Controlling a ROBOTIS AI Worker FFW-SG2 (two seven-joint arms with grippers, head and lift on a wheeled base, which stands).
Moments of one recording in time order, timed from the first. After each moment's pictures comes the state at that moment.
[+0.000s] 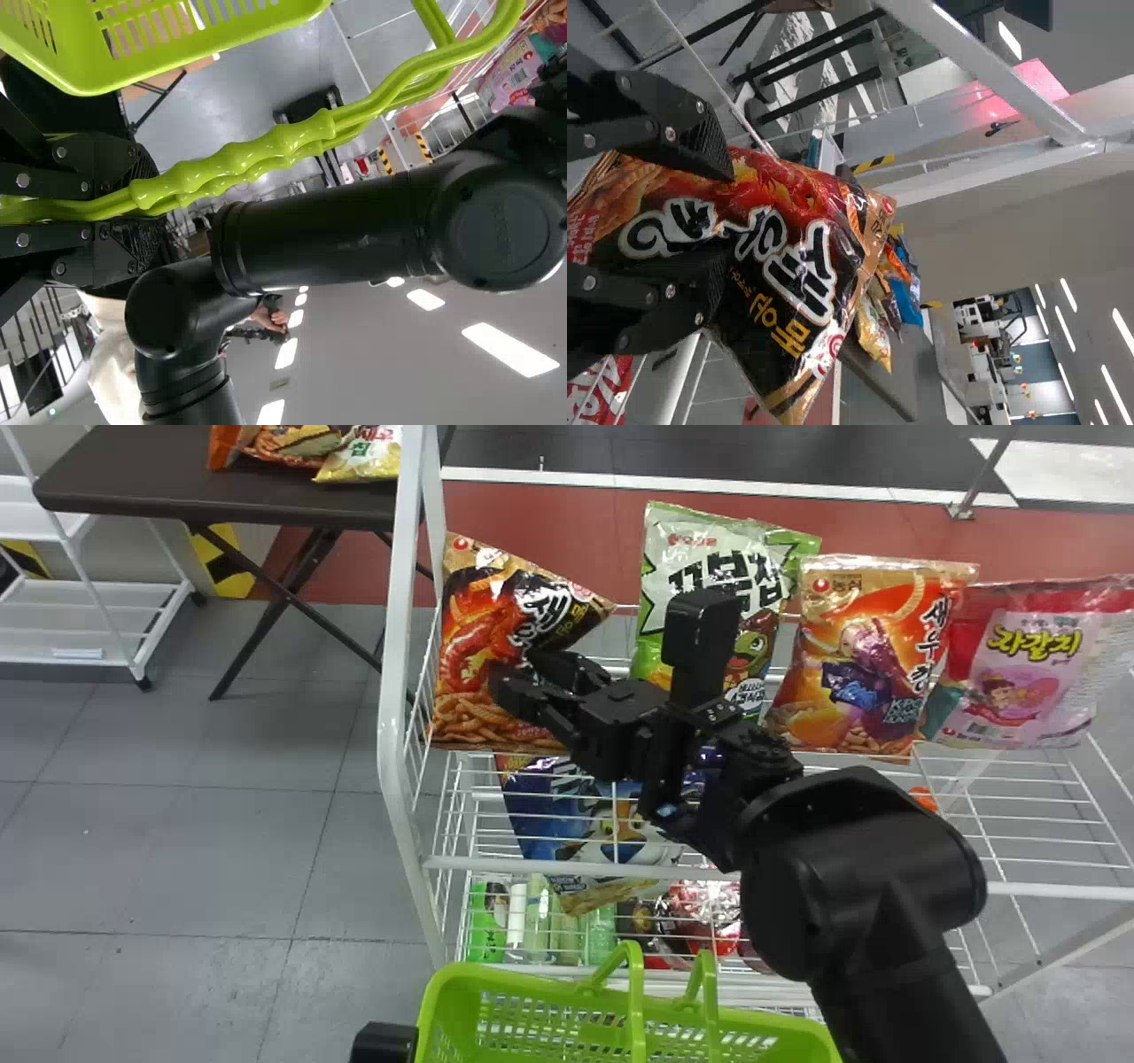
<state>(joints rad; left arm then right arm) 0.76 0.03 -0.14 -2.44 0.19 1.26 -1.20 -0.02 -0.05 0.27 -1.85 -0.25 0.56 0.38</state>
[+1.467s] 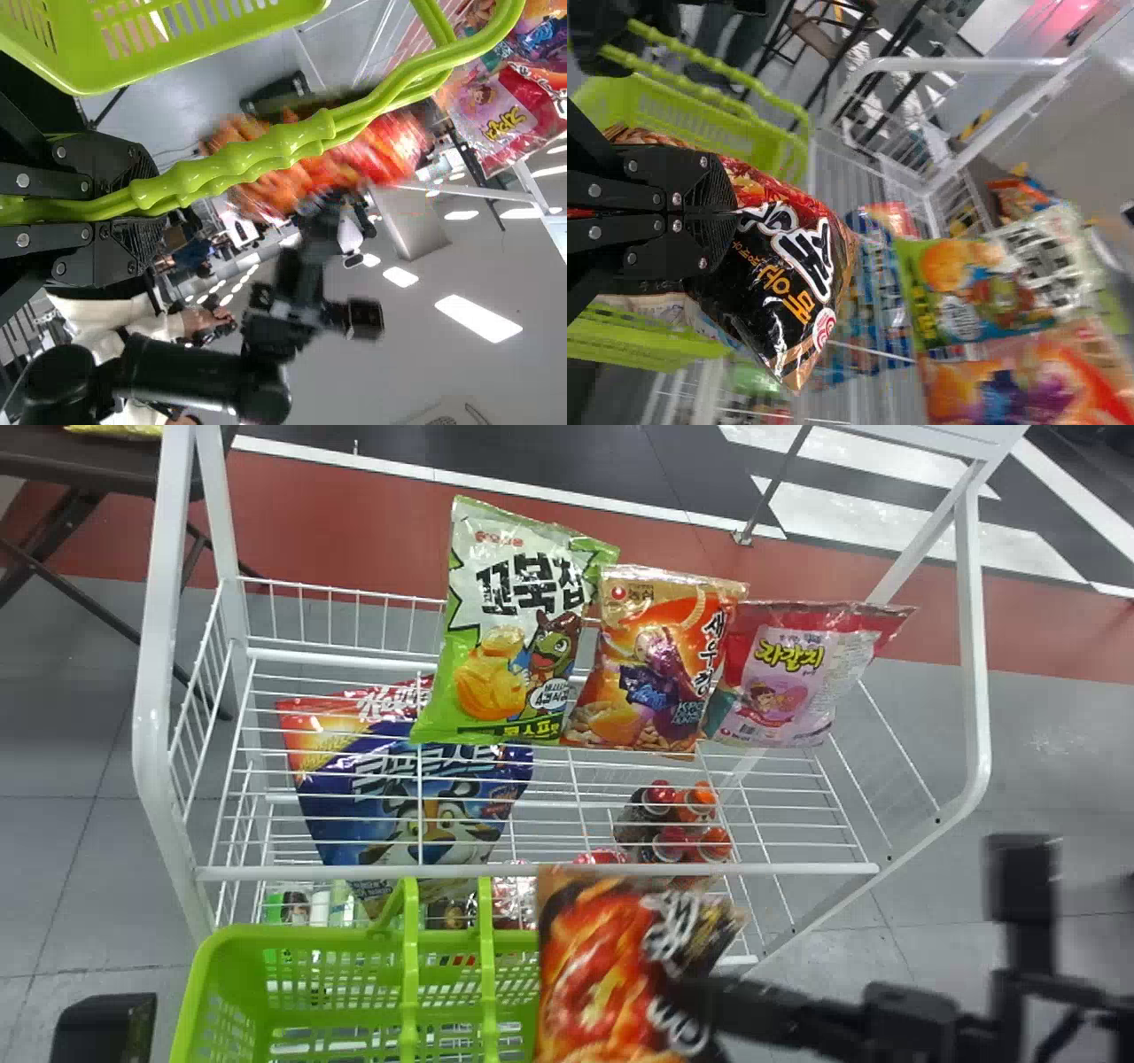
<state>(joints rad) 0.66 0.01 -0.09 -2.35 0.26 1.21 -1.23 0.64 -0.22 -0.77 -2.63 -0.83 1.57 0.73</state>
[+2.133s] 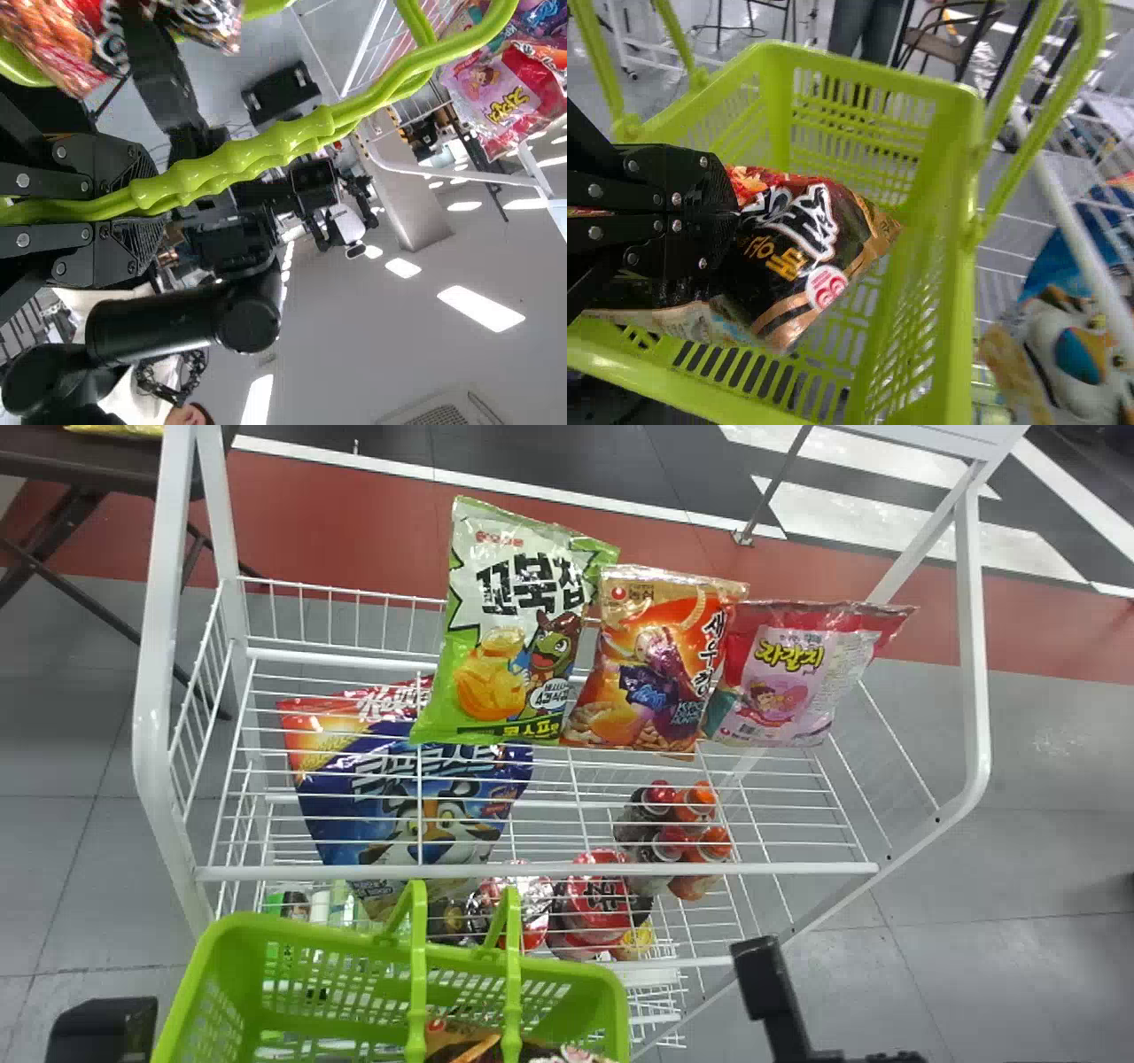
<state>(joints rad) 0.67 0.02 -0.10 -2.39 0.27 1.23 -1.23 0.66 -0.24 -0.29 -2.45 -0.54 1.55 0.67</state>
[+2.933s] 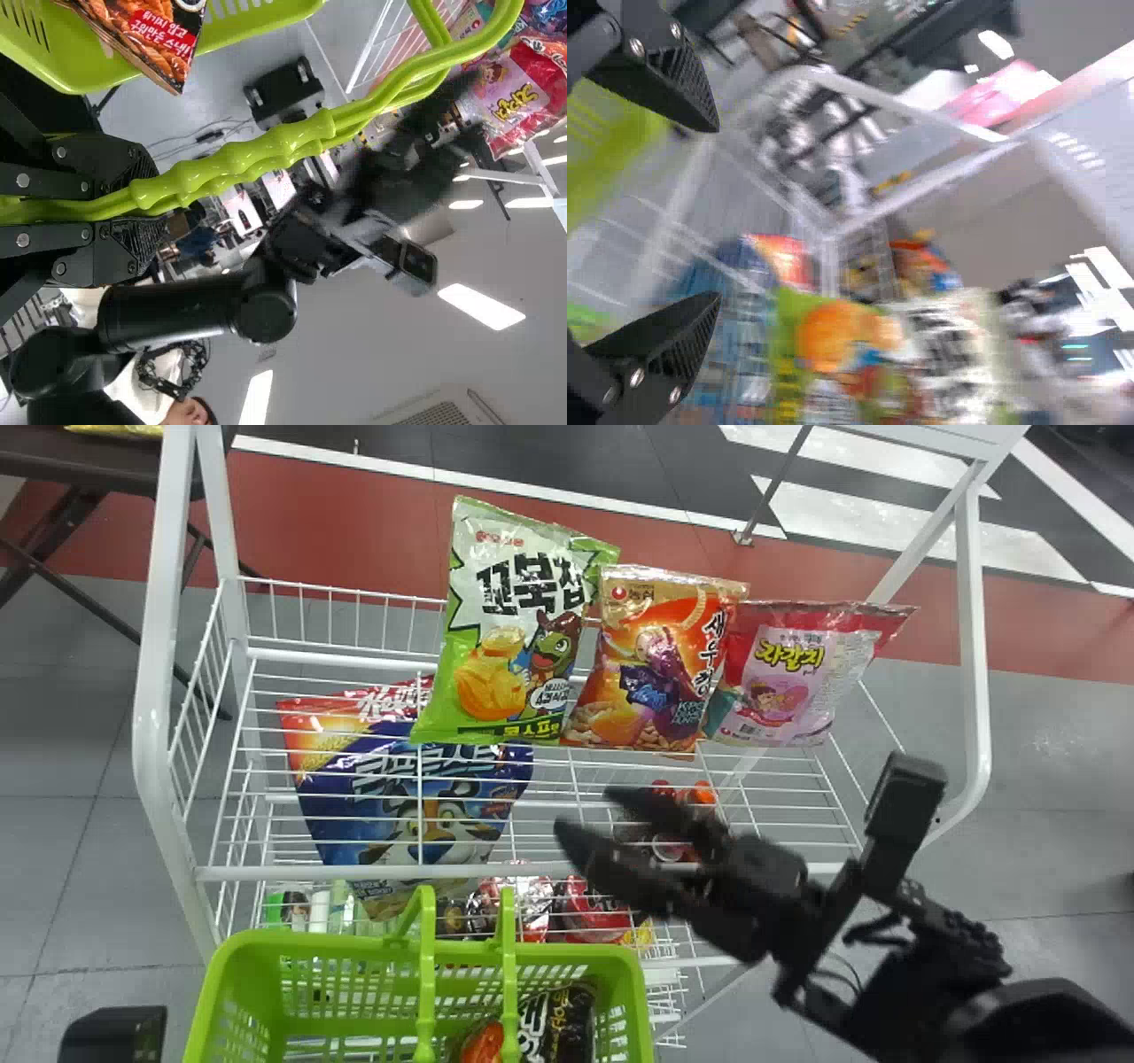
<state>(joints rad) 0.68 0.02 -0.12 -2.38 0.26 1.23 -1.23 0.55 -0.22 -0.28 -2.35 -0.56 0.54 0.66</state>
